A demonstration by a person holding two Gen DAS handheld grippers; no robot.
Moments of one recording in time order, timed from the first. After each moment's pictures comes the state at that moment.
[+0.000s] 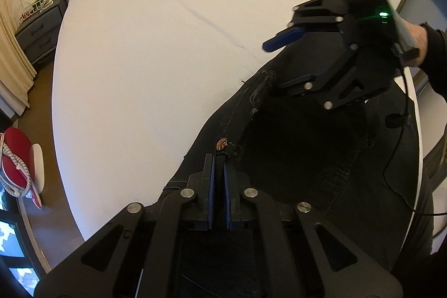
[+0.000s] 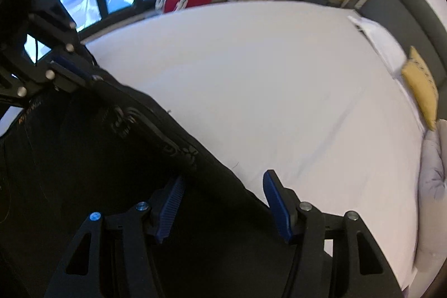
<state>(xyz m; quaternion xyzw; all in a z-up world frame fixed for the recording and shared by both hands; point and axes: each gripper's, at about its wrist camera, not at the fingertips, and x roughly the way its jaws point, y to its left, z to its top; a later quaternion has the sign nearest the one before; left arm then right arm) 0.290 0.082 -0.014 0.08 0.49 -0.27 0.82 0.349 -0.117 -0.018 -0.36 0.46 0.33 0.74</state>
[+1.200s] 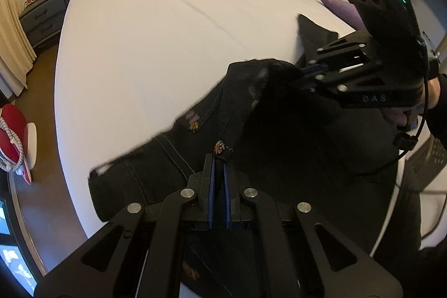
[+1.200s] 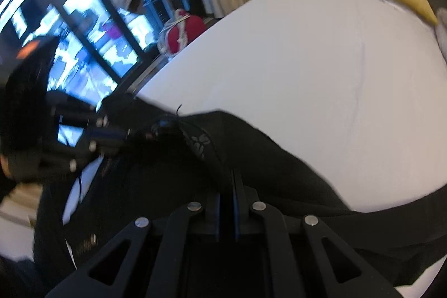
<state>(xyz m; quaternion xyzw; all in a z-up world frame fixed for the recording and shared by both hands) 0.216 0.099 -0.008 0.05 0.50 -0.28 0.81 0.249 -0.109 0.004 -0.11 0.52 0.33 0.78</state>
